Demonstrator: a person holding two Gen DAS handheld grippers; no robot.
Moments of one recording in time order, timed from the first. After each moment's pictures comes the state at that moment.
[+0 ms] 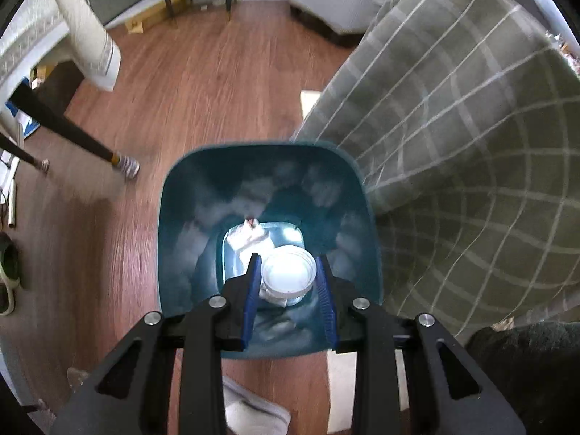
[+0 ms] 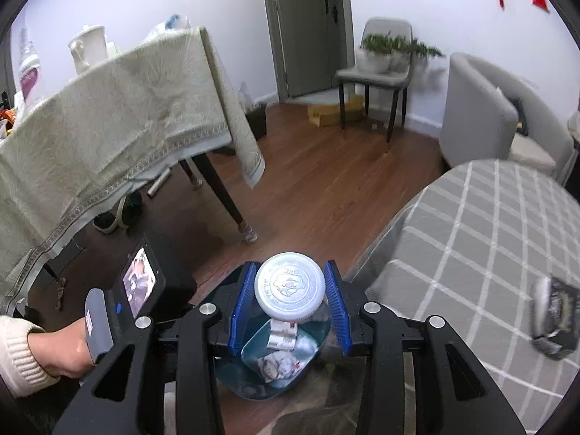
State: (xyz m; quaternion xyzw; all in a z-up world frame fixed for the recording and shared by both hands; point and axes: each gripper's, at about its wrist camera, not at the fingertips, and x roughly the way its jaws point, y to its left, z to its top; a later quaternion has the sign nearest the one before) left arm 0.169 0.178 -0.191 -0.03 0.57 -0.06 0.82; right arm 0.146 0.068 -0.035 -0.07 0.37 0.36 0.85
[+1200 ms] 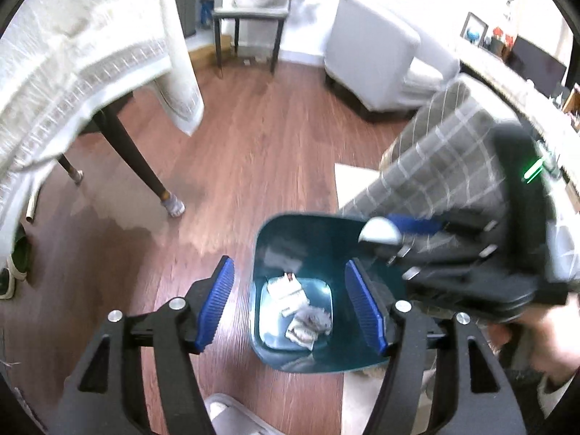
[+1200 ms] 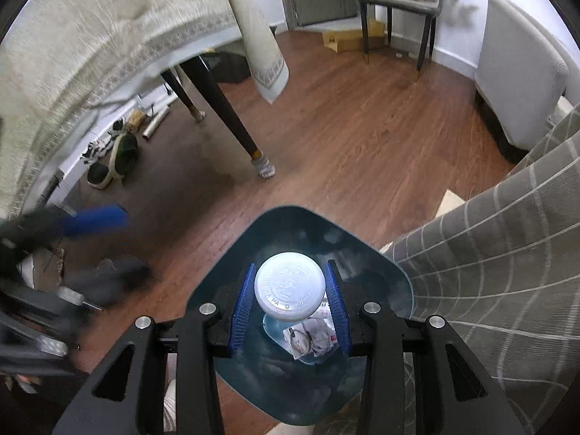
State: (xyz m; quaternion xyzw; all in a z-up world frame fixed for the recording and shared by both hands) left arm 0.138 0.267 -0.116 -0.08 0.45 -0.01 0.89; right arm 0.173 0.176 -0.159 -0.12 0.50 0.34 0.79
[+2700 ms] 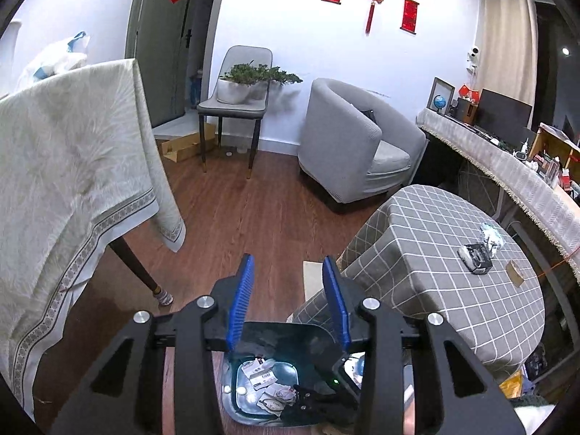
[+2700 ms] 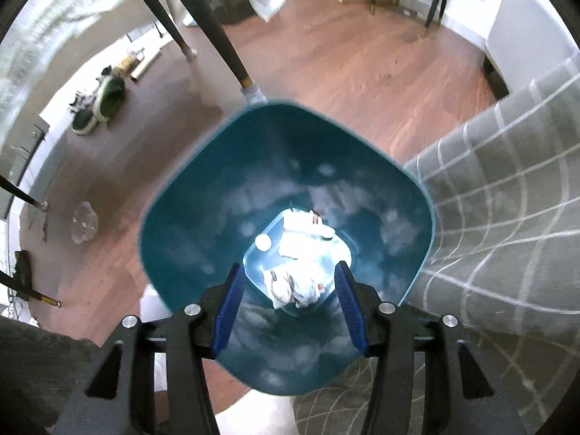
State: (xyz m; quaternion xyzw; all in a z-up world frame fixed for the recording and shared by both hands) left arm 0.129 0.231 0.033 -0.08 0.30 -0.03 0.95; right arm 0.145 0.157 -0.199 -0.17 0.54 0.34 0.75
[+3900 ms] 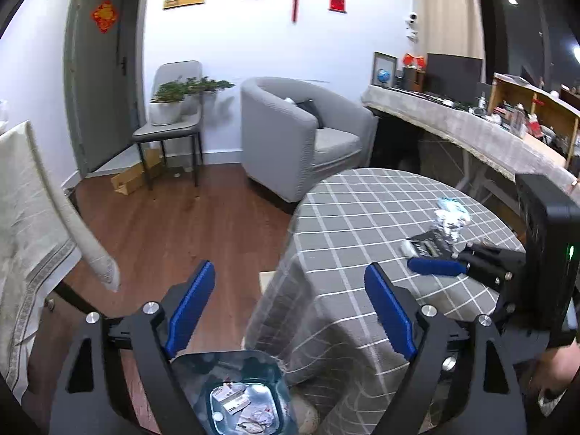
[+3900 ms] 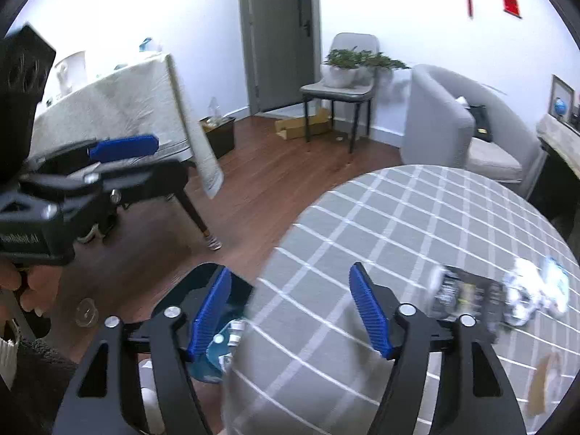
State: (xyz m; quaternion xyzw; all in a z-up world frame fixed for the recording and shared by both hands) left arm 0.175 0.096 0.026 0.01 0.29 -0.12 0.95; right arm 0.151 -0.033 -0.005 -0.08 0.34 0.30 0.89
